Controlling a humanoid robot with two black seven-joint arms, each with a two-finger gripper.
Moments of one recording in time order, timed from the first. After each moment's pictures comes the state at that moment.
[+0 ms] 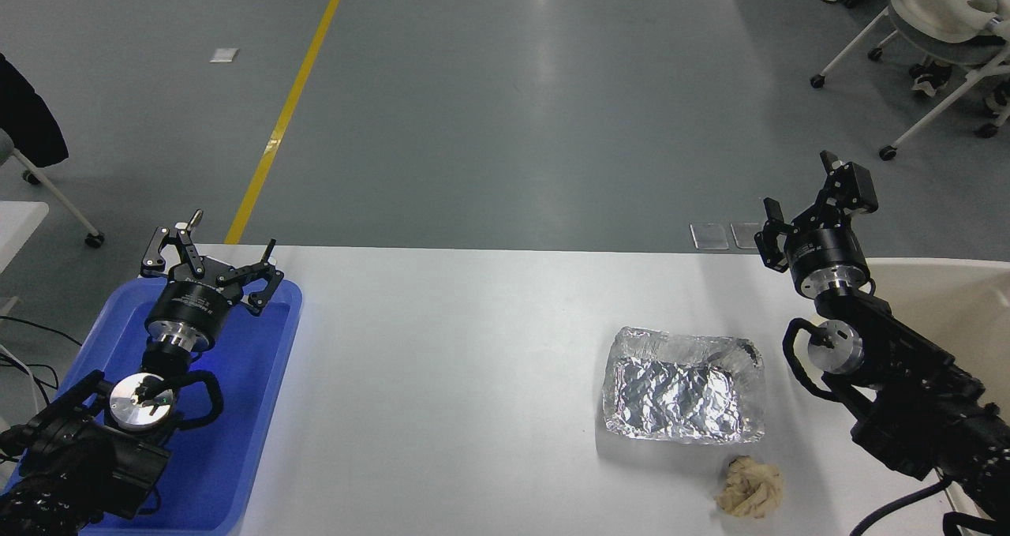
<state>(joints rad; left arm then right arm) -0.56 0.26 -1.02 -0.40 -0.29 -0.69 -0.10 0.64 -0.28 0.69 0.57 -0.06 0.07 0.55</state>
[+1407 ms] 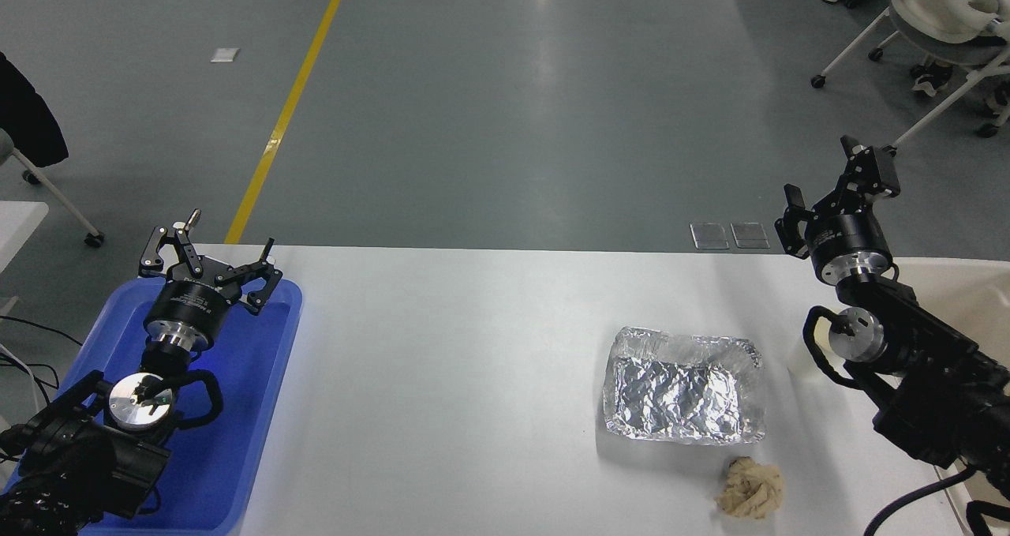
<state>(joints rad) -0.56 0.26 -1.02 -0.40 -0.29 -0.69 -0.10 0.76 -0.38 0.56 0.56 -0.07 0.05 0.54</state>
